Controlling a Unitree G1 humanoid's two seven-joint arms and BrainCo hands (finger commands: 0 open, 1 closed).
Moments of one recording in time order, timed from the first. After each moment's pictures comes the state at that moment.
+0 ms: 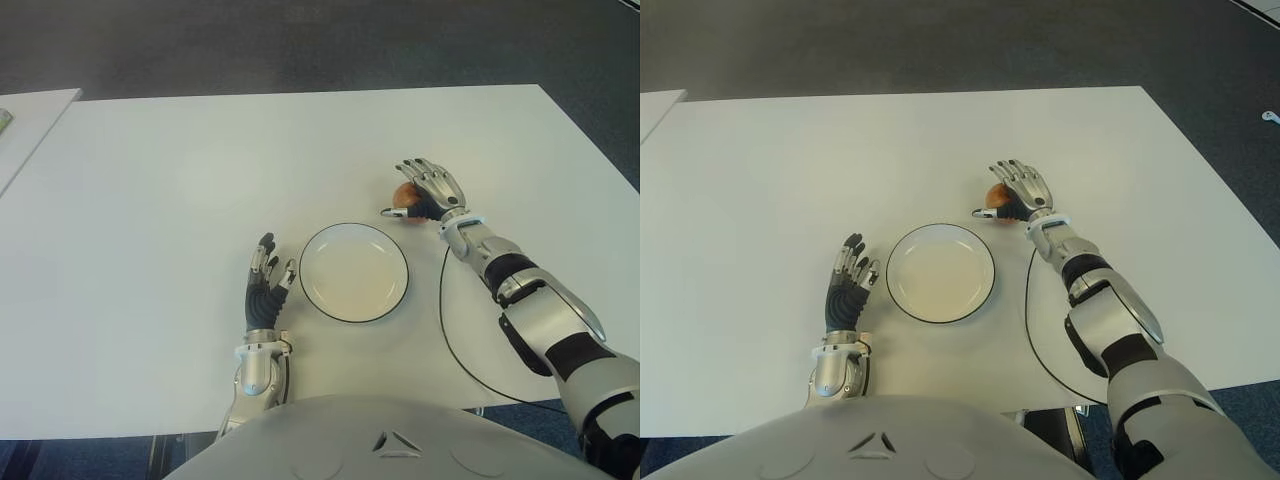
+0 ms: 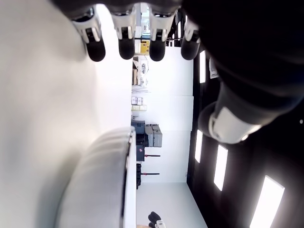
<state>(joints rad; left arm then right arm) 0.44 -0.05 -0.26 0.11 0.05 -0.43 0.27 -0.71 -0.41 0.62 1.25 -0.86 -0.33 -0.57</state>
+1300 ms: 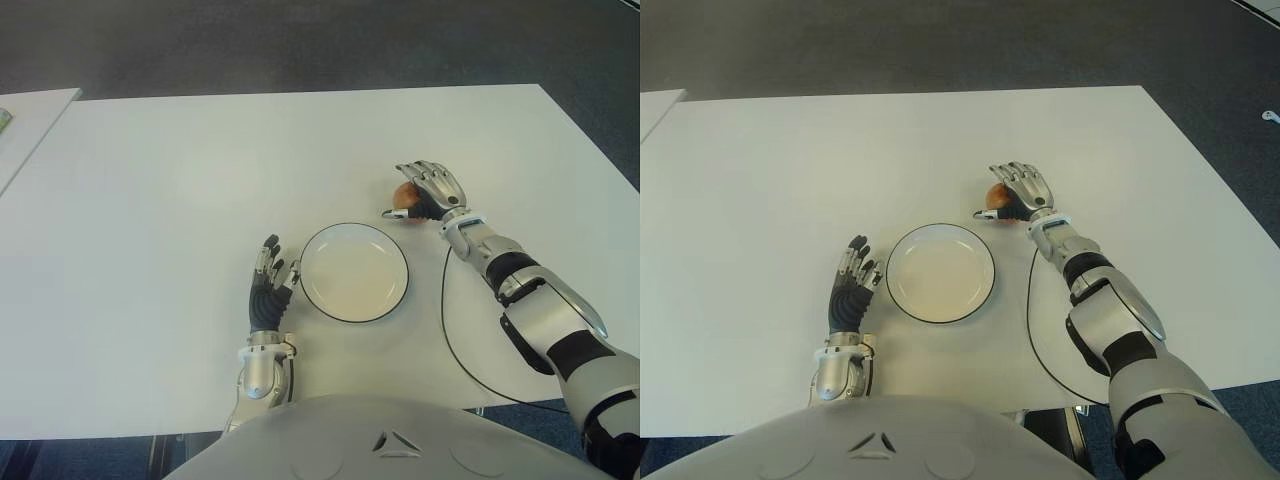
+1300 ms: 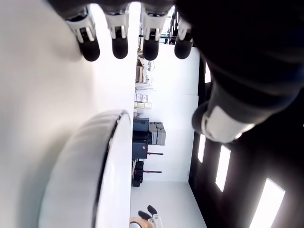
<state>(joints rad) 0.48 -0.06 -0.29 0.02 0.04 -0.38 0.27 -0.72 -0.42 0.68 1.25 -0.86 -0.33 -0.62</state>
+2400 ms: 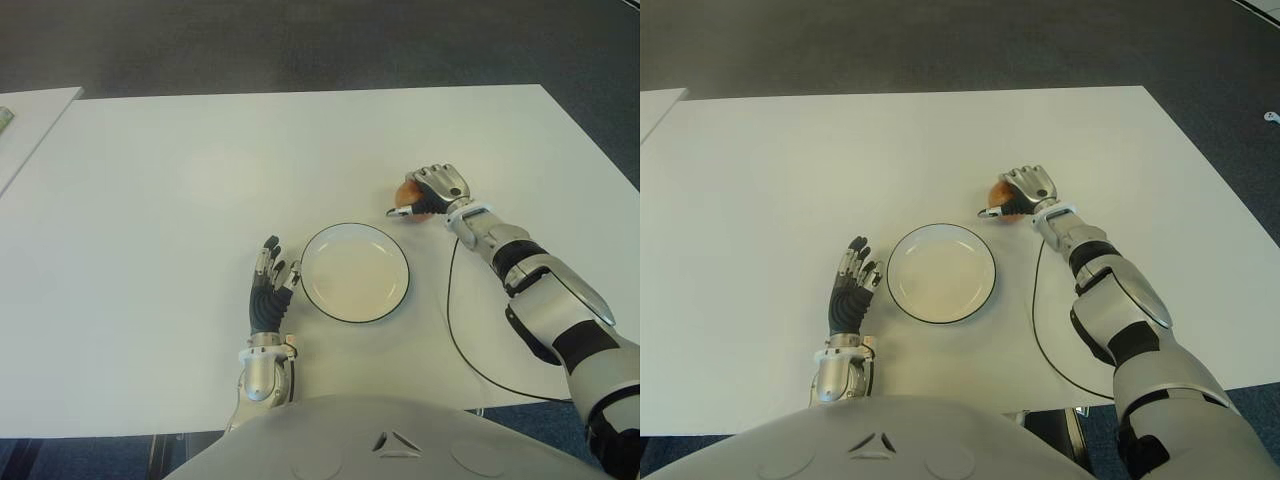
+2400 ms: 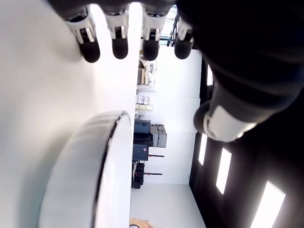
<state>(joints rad) 0.49 -0.07 -0.29 0.01 0.04 -0.37 0.27 -0.78 -0.45 0.74 1.28 -0.86 -0.35 -0.52</state>
